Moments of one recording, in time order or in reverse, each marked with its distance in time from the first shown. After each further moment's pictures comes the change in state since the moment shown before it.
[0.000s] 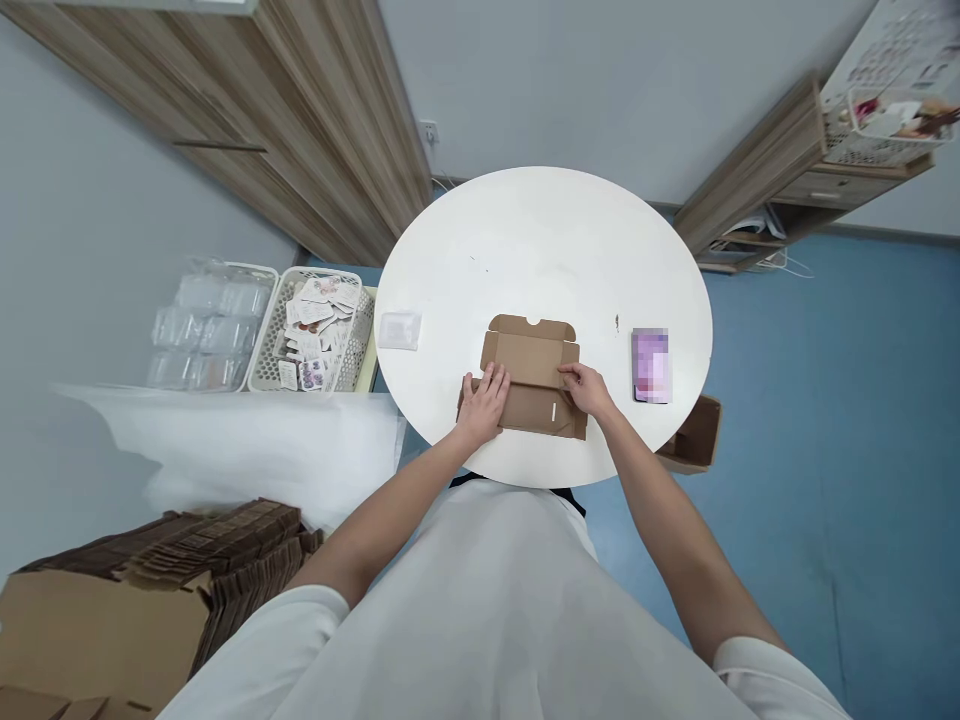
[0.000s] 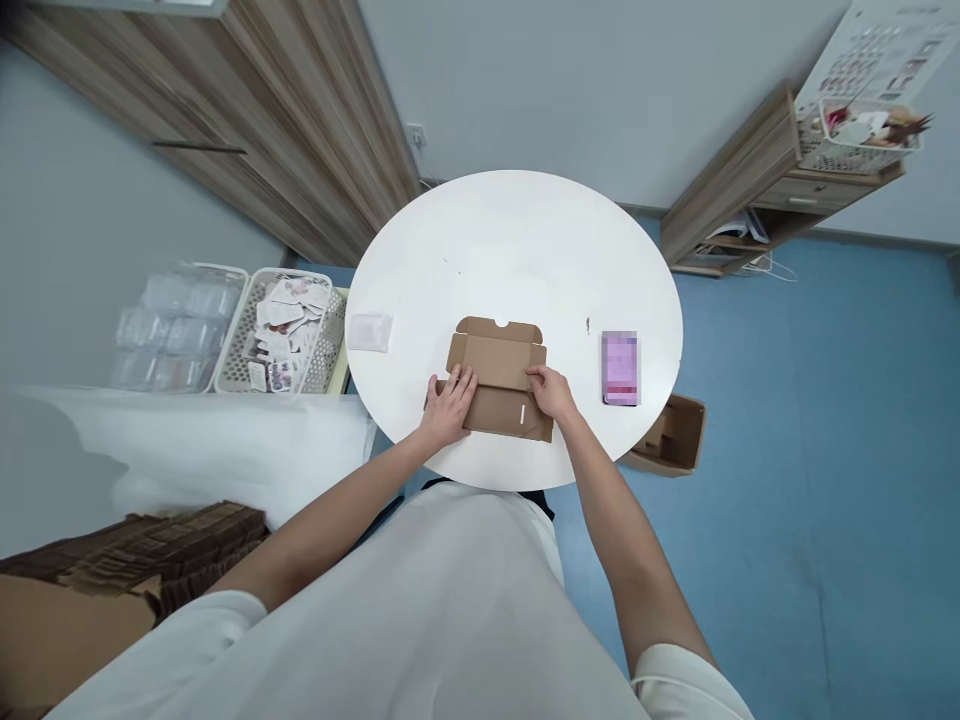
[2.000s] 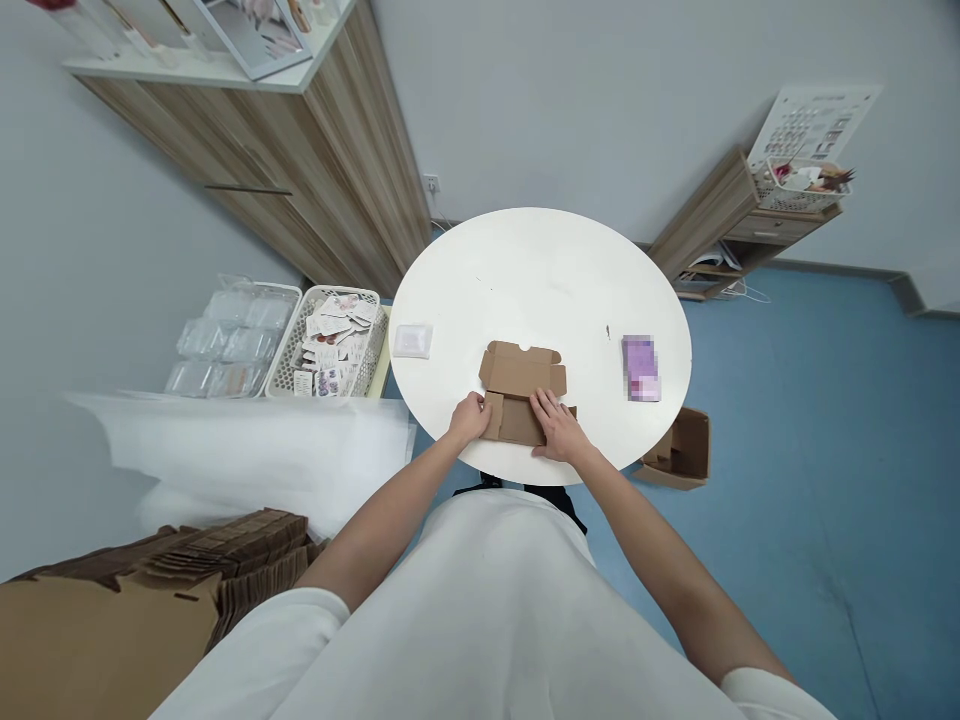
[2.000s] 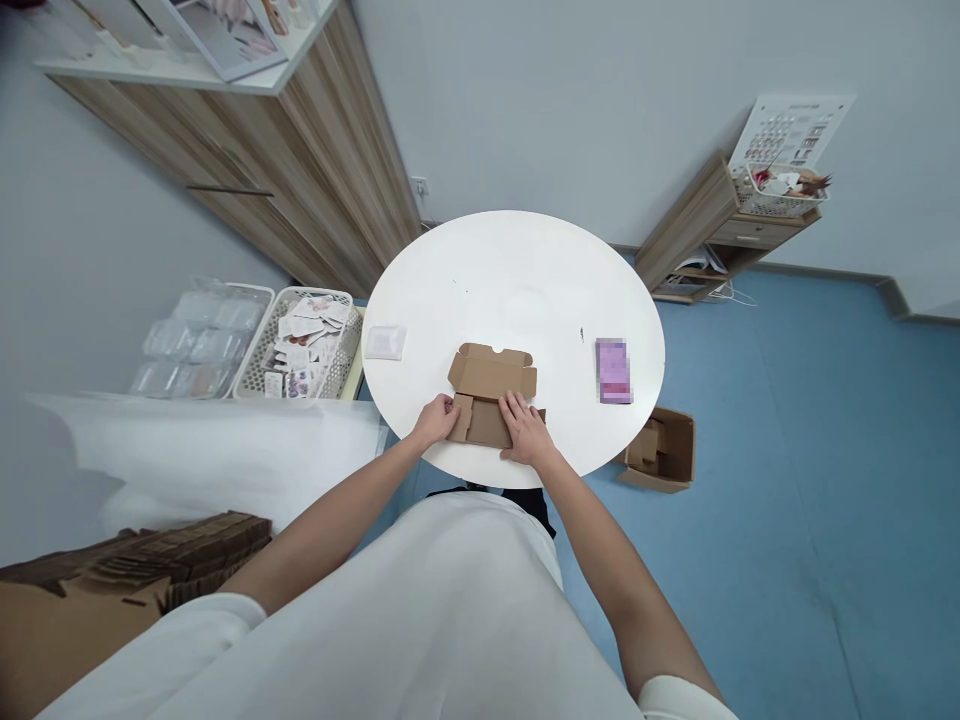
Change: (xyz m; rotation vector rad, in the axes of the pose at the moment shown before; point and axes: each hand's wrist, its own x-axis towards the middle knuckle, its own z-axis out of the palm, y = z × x) left_hand -0.021 -0.035 0.023 -0.771 -0.002 -0.493; right_hand -0.070 -0.016 0.066 -0.708 -0.189 -0.367
